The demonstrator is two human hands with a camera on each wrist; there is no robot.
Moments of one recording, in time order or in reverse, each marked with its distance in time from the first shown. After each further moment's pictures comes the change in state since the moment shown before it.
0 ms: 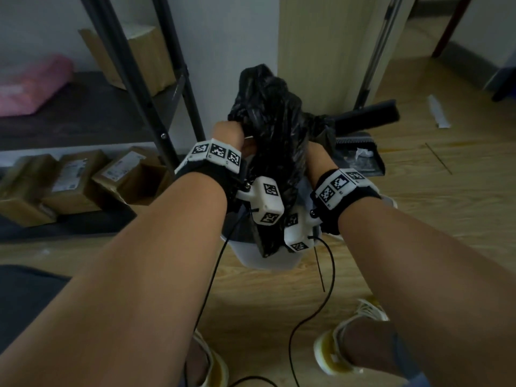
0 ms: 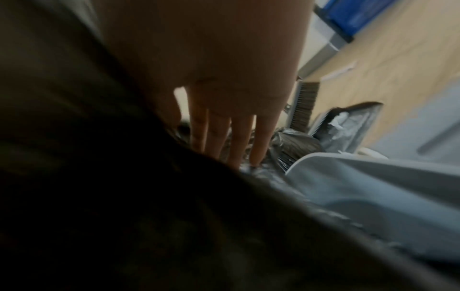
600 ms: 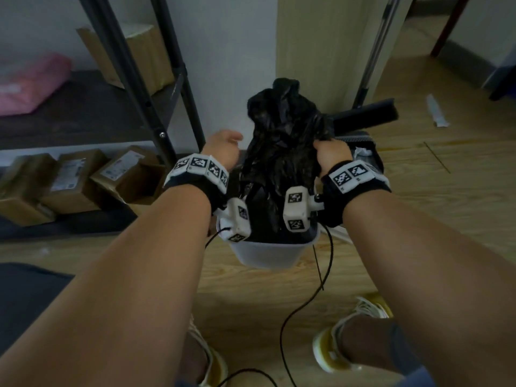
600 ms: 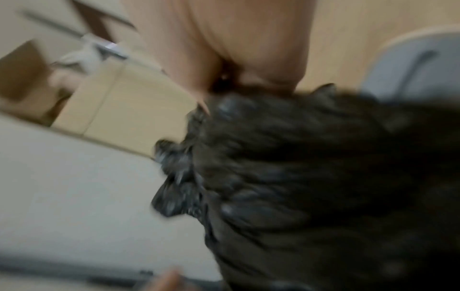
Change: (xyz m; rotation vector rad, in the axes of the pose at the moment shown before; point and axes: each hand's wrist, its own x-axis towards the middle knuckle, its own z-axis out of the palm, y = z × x) left_hand 0.009 -0.025 -0.020 0.532 -0.079 0.170; right_hand 0.013 0.003 -0.030 -0.552 0.176 -0.019
